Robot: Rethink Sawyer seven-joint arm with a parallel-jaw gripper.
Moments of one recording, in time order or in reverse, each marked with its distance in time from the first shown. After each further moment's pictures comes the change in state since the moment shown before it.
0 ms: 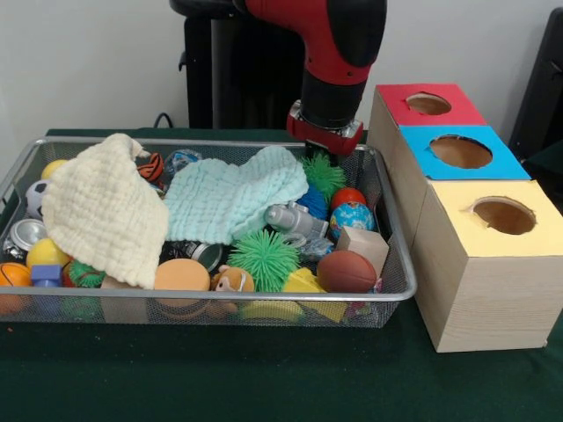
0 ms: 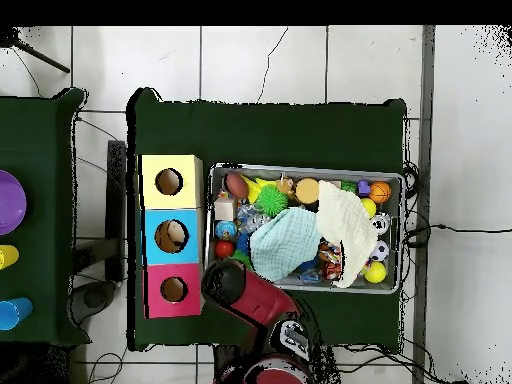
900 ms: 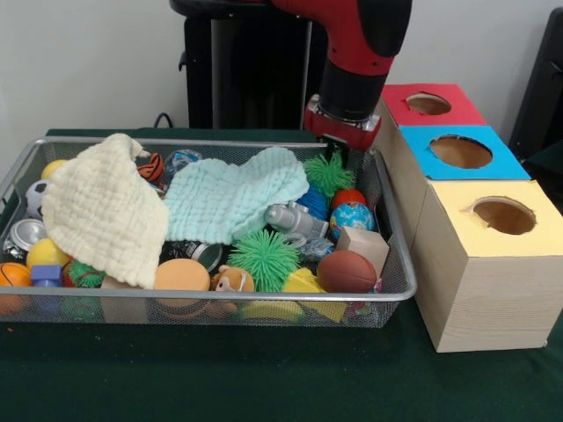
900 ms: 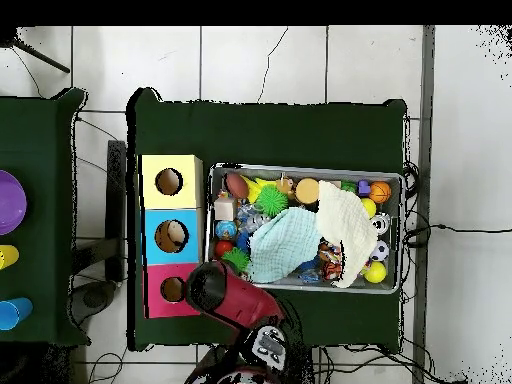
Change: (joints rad) arm 0.105 -0.032 -0.042 0.004 0.013 -0.009 0.018
